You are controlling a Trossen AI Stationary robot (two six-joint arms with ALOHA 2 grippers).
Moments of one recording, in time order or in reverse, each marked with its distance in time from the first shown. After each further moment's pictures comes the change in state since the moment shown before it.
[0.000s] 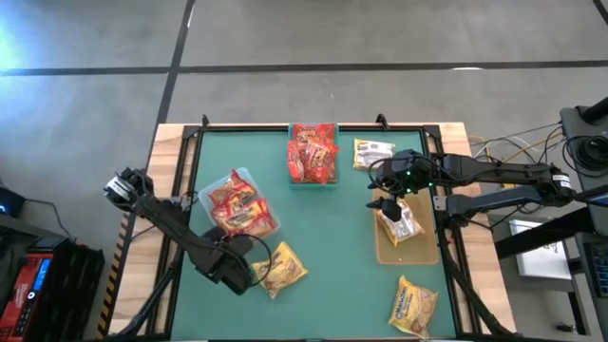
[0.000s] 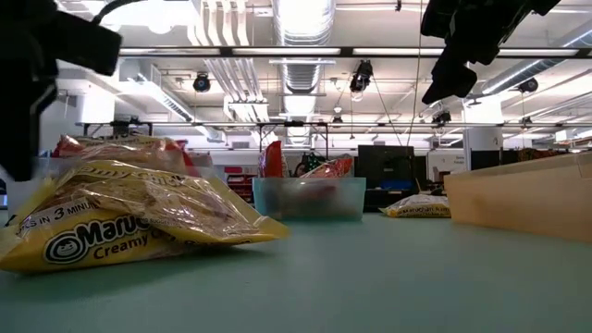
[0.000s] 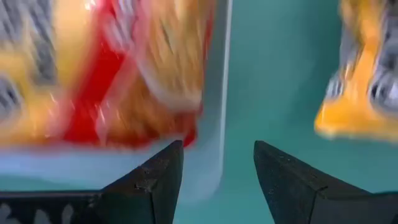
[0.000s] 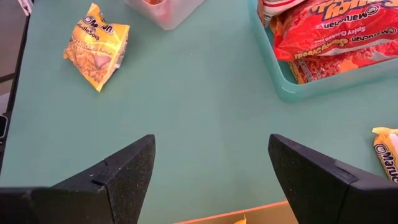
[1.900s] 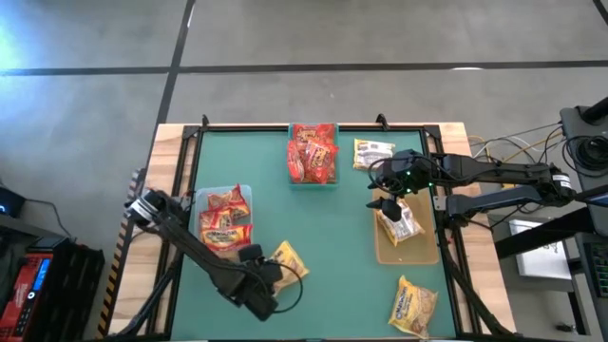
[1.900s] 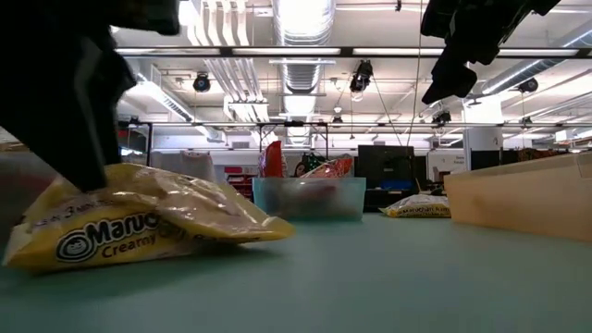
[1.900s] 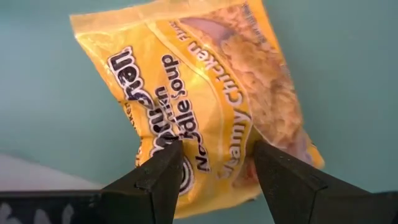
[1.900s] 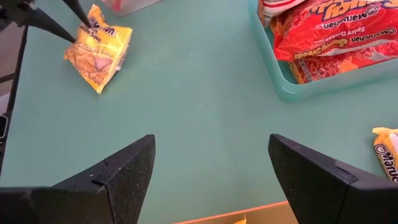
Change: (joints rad) left arm -0.032 0.270 0.267 0.206 -0.115 0.335; right arm 0.000 0.000 0.000 0.000 0.000 0.000
